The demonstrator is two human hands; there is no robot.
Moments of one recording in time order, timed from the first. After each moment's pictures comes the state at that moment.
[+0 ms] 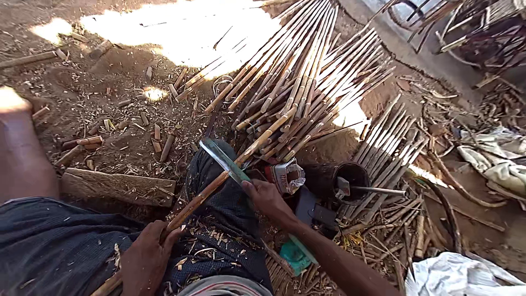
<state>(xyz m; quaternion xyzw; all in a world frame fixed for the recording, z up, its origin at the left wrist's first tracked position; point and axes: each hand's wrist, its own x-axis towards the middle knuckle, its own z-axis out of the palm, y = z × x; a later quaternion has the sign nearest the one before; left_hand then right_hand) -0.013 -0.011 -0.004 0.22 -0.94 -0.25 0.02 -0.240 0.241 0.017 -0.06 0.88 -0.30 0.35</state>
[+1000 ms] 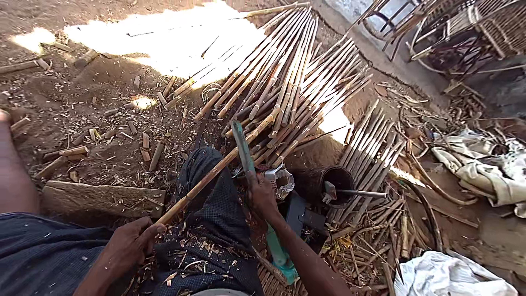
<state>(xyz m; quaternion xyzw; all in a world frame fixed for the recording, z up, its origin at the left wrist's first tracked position) -0.055 -0.072 -0.007 0.24 -0.78 -0.53 -0.24 -0.235 0.243 -0.001 -0.02 0.90 -0.35 0.26</state>
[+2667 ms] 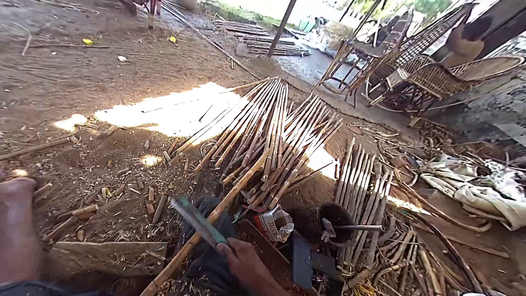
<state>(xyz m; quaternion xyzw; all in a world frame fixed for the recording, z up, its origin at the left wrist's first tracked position) -0.048 -0.099 0.066 0.19 -0.91 -0.37 -0.04 -0.200 0.204 0.016 -0.13 0.85 -0.39 0.34</state>
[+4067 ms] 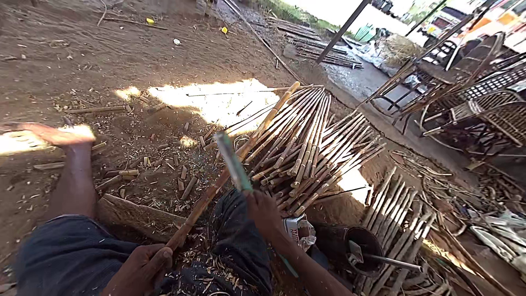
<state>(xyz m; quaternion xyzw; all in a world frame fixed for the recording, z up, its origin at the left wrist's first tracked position) -0.027 -0.103 0.012 0.19 -0.69 -0.69 -0.11 -0.268 0.142 0.058 -0.23 0.90 -0.31 0.20</state>
